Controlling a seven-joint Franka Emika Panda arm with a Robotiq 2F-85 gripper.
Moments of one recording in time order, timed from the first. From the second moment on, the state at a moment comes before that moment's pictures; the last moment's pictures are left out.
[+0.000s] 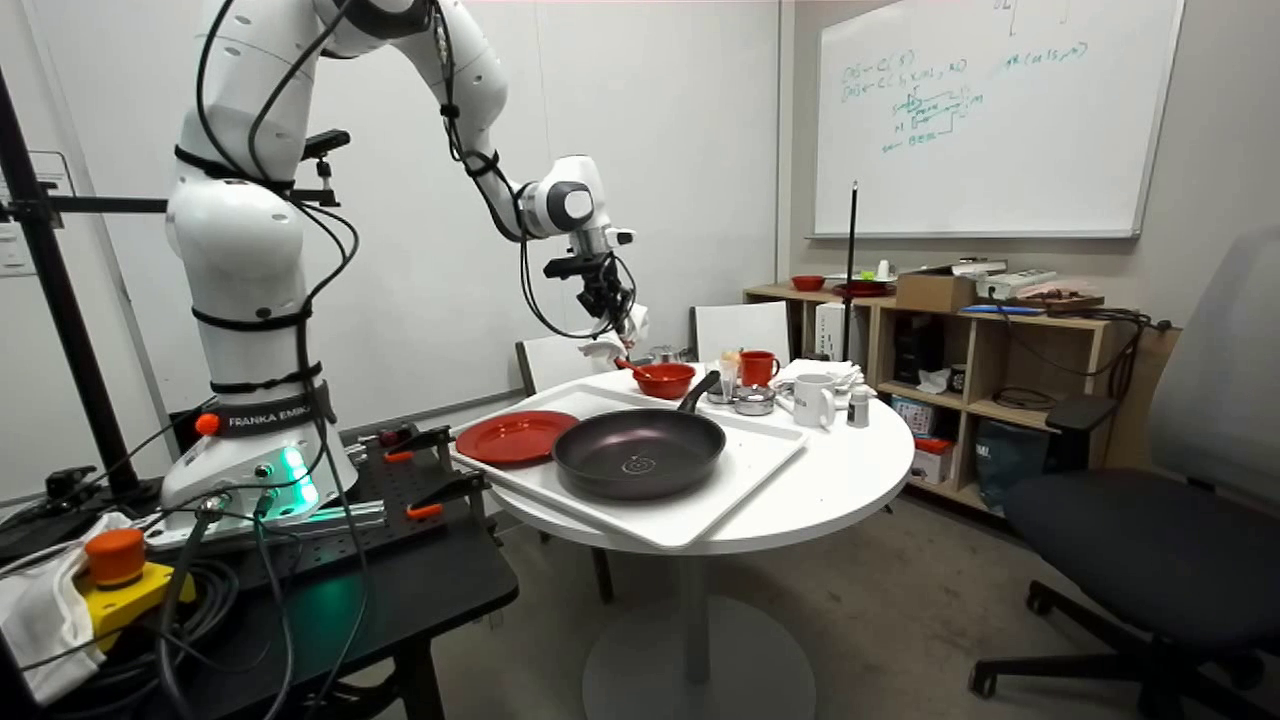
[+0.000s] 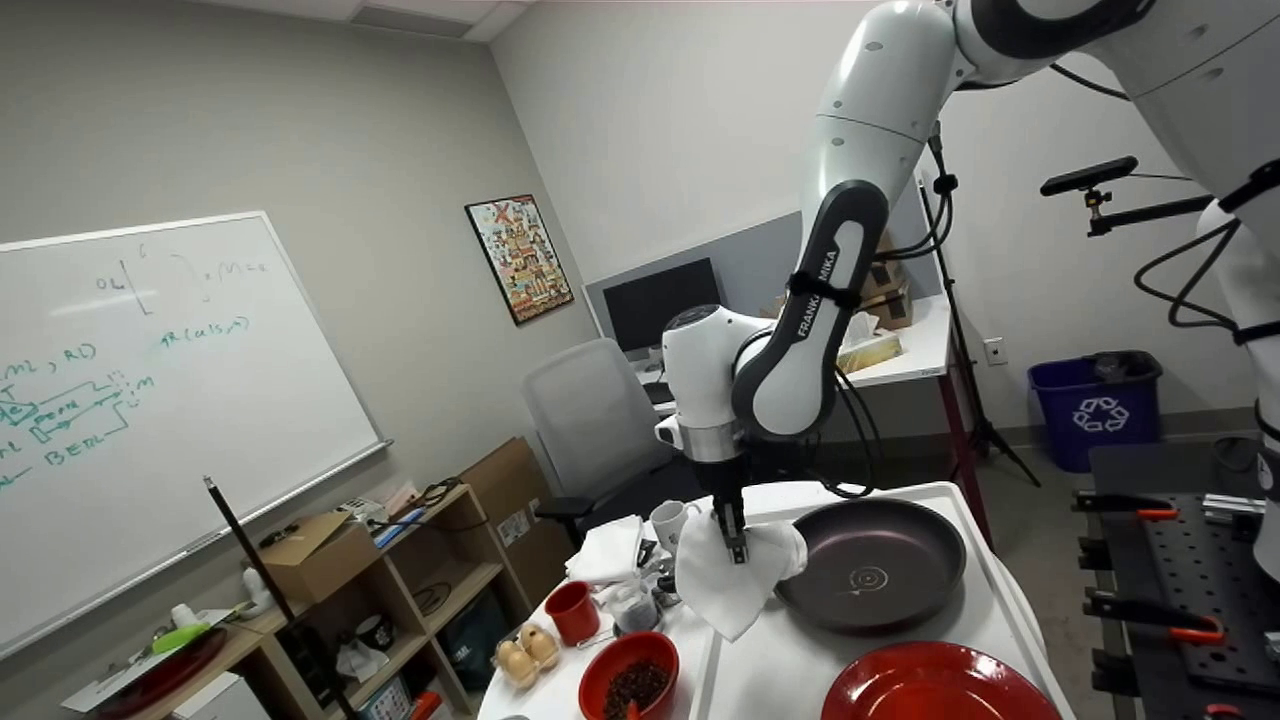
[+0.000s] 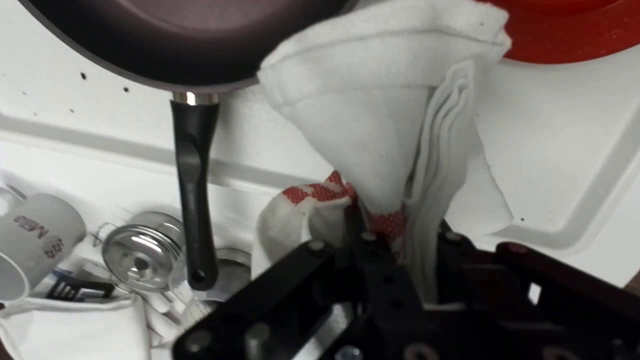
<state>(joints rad) 0.20 0.33 0.07 -2.15 -0.19 2.66 -0.08</state>
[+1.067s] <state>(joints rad) 0.09 0.42 -0.02 -2.28 -0.21 2.63 0.00</state>
